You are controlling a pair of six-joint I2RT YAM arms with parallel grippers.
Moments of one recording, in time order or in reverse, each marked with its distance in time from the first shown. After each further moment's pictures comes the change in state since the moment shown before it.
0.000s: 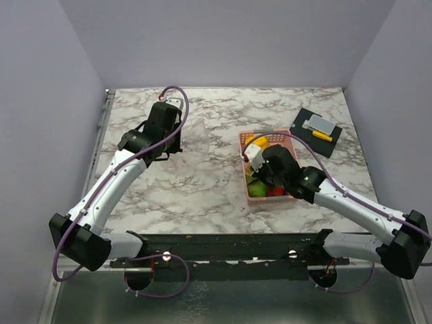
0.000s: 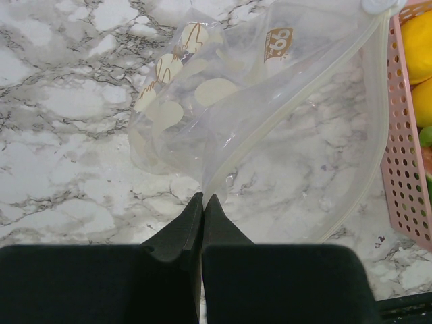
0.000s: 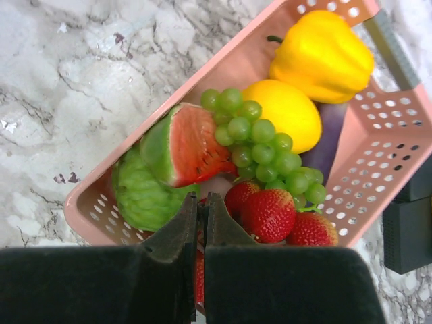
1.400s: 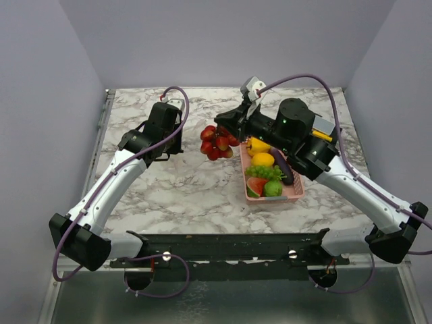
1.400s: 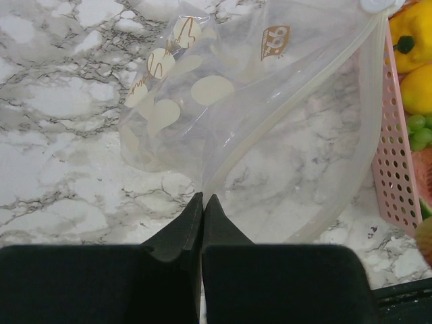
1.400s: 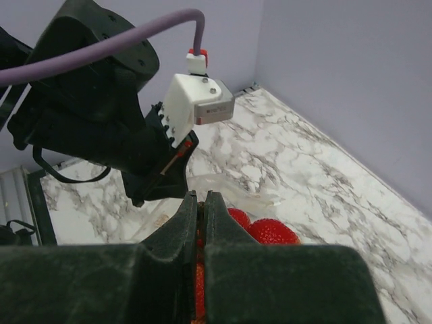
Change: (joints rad) left arm -0.003 0.000 0.000 -0.007 0.033 0.000; right arm 0.043 0.114 0.547 0.353 -0.311 0.252
